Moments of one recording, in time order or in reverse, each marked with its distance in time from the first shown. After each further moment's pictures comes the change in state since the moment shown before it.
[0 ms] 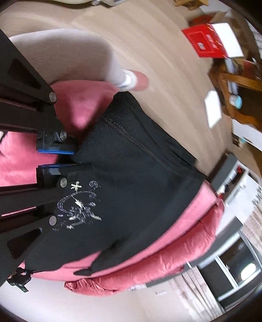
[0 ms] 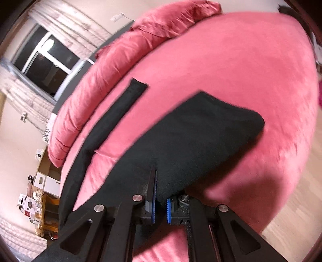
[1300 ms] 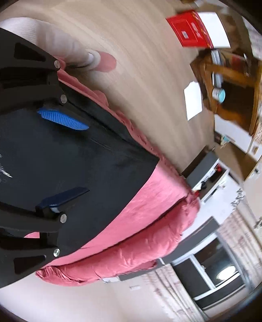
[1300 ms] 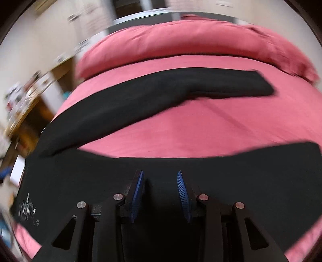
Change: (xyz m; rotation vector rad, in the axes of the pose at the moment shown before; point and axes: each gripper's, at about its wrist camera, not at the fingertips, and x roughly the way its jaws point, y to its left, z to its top) left arm 0.029 -0.056 0.154 -0.047 -0.152 -0.079; right arm 0.112 0.239 -0.126 -0.738 0.147 -0.001
